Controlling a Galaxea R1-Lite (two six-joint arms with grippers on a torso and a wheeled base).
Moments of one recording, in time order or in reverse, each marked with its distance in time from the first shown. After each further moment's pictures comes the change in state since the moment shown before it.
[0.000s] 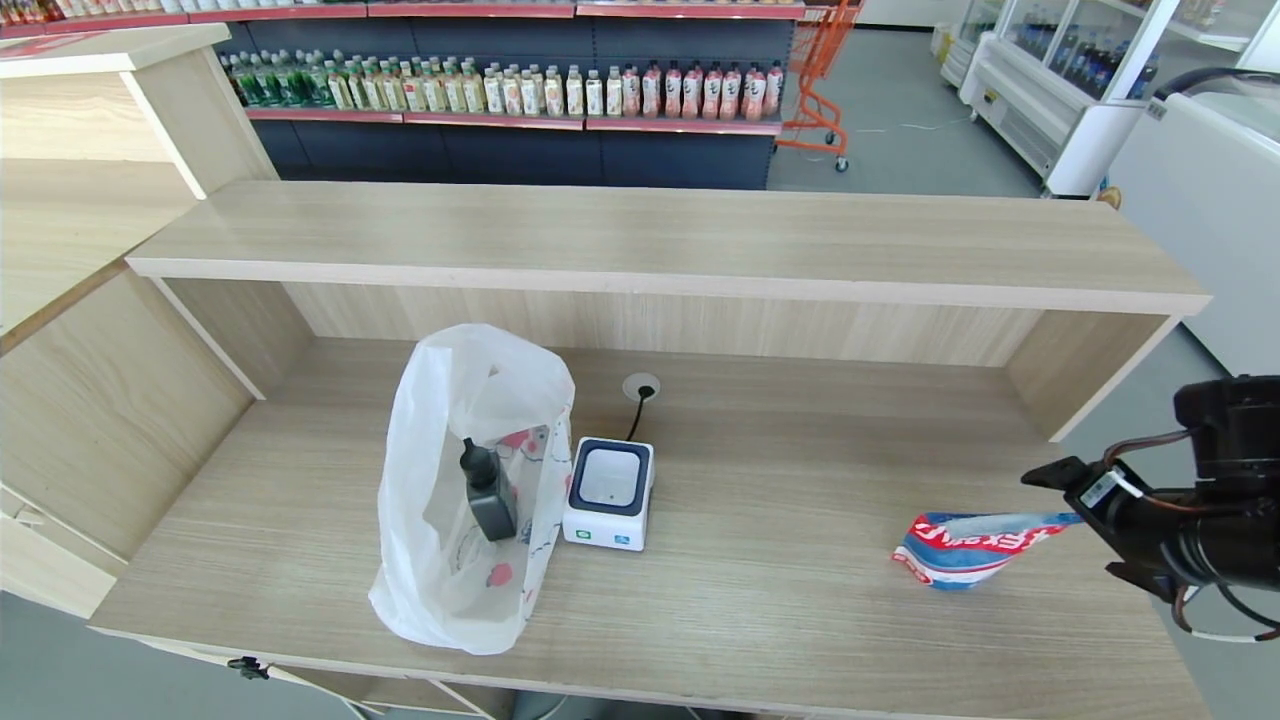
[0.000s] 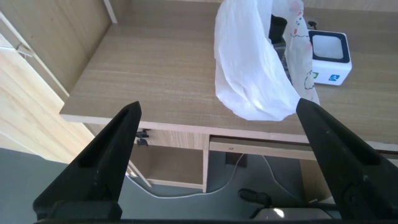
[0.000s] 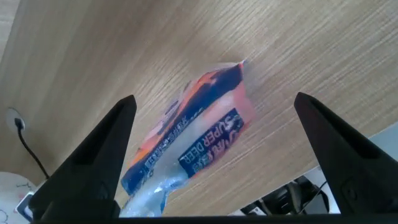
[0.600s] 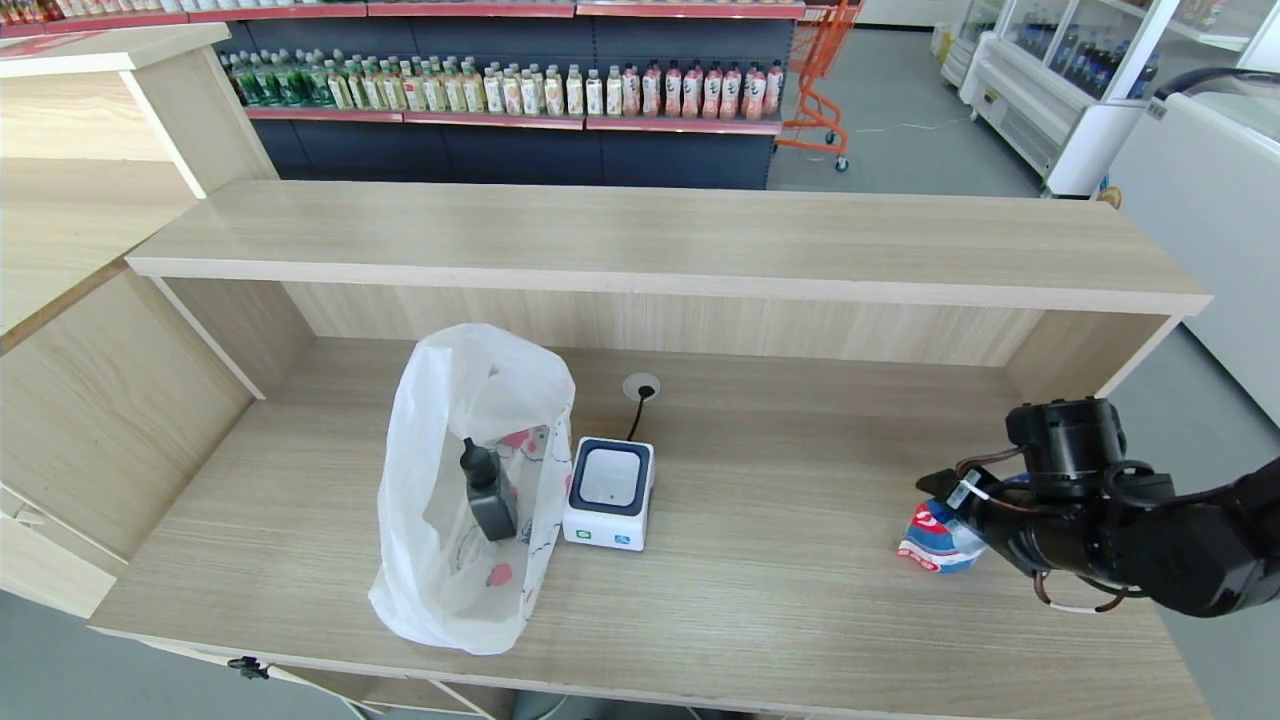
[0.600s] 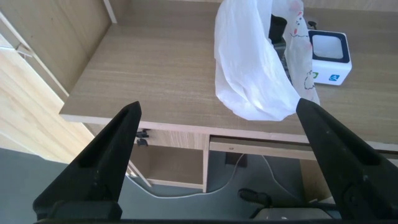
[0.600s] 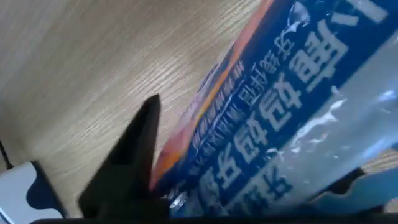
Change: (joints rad) left arm -0.001 0.000 0.000 0.000 0.000 0.000; right arm 0.192 0.287 -0.044 -0.281 -0.081 -0.064
